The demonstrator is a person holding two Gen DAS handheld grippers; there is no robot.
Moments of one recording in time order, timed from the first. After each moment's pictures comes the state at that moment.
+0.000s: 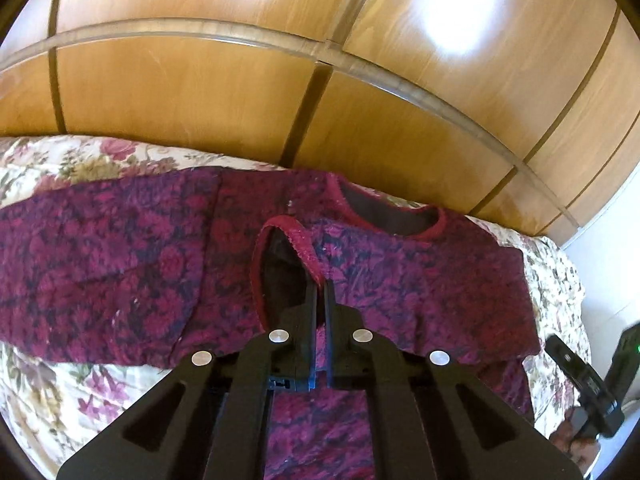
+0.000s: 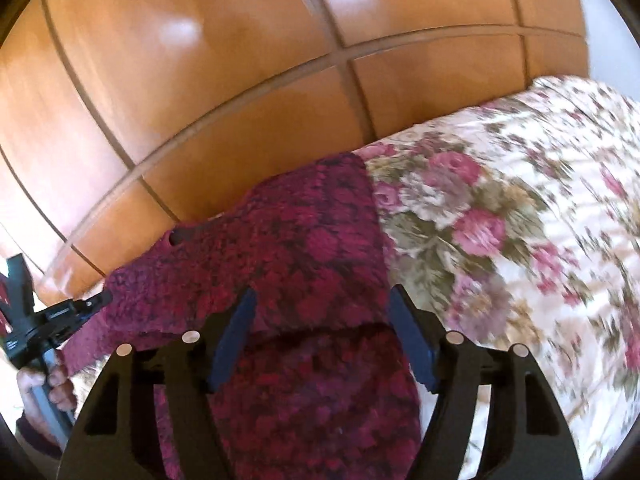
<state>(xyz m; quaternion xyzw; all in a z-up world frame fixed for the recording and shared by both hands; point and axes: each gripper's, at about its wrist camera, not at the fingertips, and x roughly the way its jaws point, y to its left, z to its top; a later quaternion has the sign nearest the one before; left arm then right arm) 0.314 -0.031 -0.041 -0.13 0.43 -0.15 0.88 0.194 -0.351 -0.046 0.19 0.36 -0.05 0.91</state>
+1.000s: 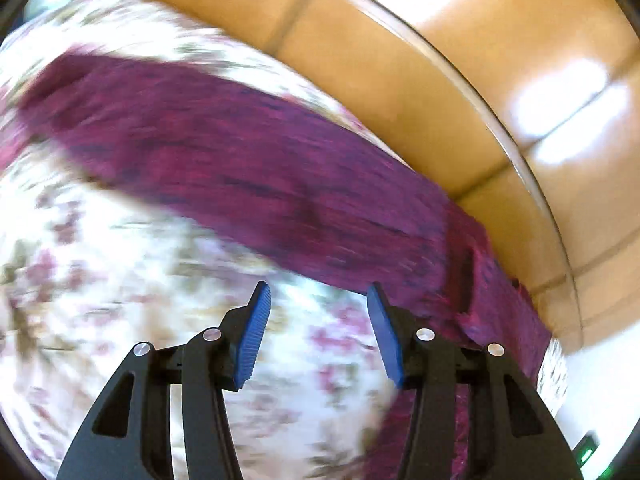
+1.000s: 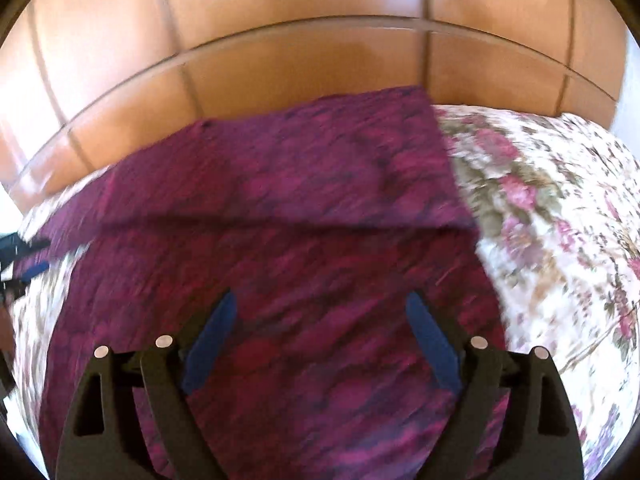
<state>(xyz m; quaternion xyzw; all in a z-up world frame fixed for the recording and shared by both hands) 0.229 0.180 -0.082 -0.33 0.43 0.01 0.84 0.147 -0.224 -0.077 0.05 0.41 -0.03 0.91</state>
